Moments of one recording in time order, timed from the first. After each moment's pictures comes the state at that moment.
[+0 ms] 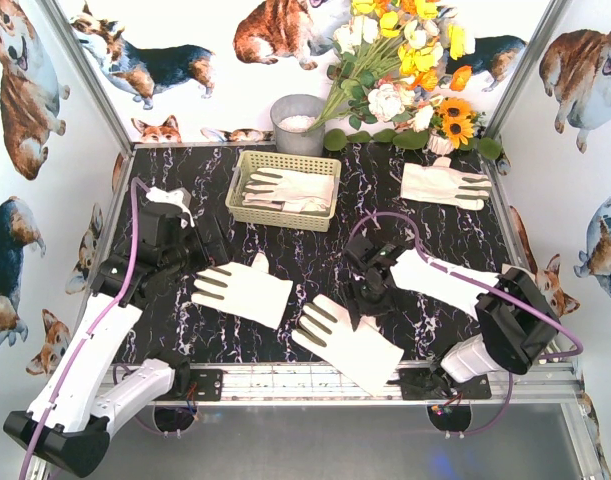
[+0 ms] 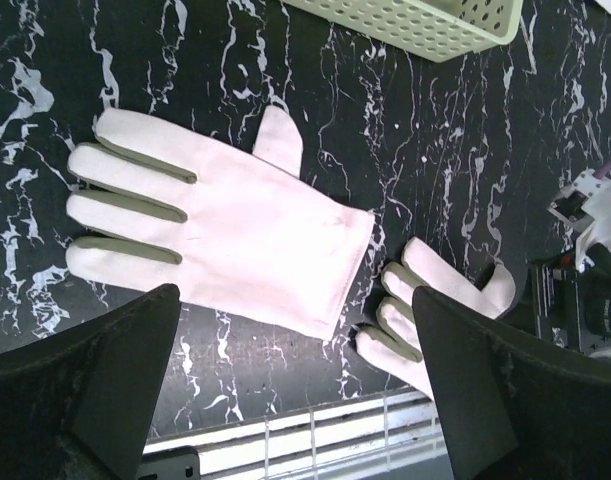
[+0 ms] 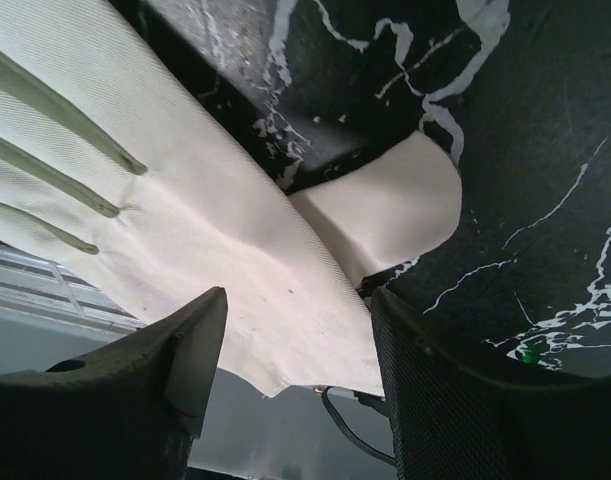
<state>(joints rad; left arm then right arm) -0.33 0.88 1.04 -0.85 0.01 -0.57 0.72 1.45 0.88 -0.89 -0.14 0.51</state>
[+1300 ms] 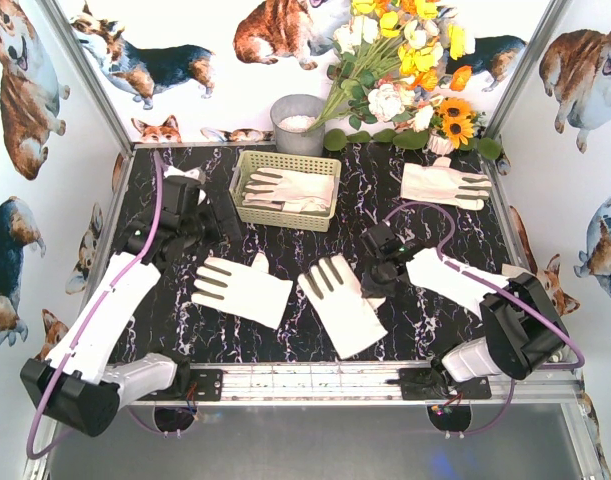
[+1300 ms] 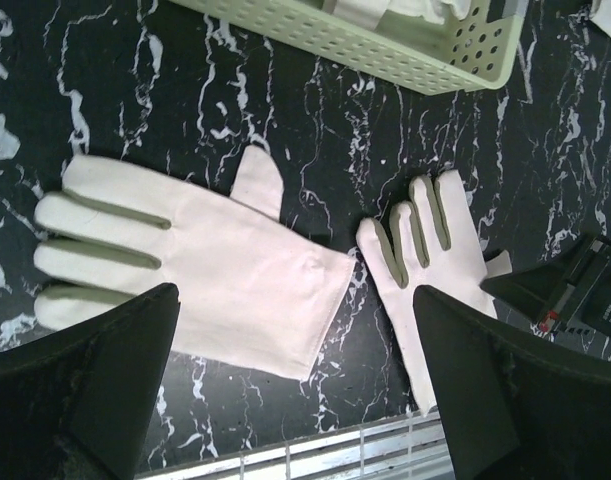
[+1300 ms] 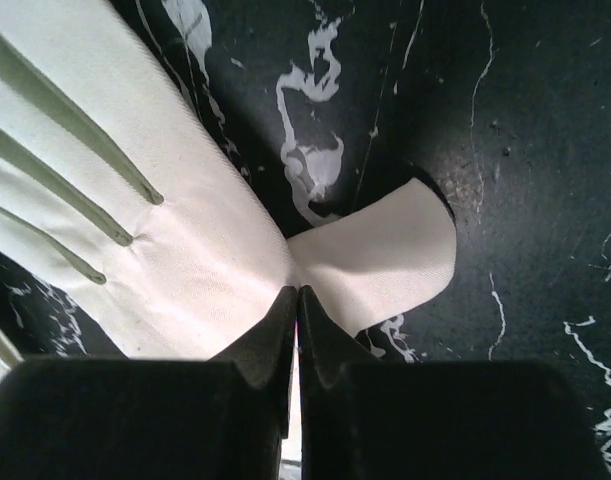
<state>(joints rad) -0.33 1.11 1.14 -0.80 0.02 -0.60 0.55 1.40 0.79 -0.60 0.00 0.79</state>
